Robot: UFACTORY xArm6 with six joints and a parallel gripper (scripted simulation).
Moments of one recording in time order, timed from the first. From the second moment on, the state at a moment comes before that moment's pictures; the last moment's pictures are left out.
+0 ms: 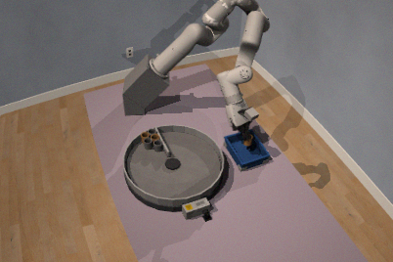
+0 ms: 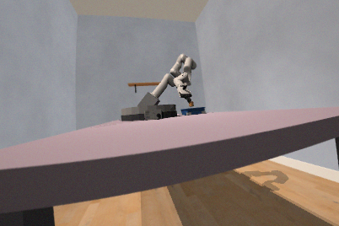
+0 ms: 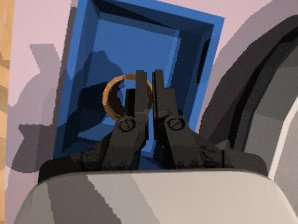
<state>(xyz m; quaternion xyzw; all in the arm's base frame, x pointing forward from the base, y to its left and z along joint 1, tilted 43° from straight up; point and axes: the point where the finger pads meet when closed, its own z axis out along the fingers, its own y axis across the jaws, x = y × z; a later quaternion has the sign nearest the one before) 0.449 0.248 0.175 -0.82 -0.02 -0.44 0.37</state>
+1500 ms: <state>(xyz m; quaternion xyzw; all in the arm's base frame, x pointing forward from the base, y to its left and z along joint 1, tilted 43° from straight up) 0.457 0.275 0.147 -0.82 -0.01 -0.44 0.37</state>
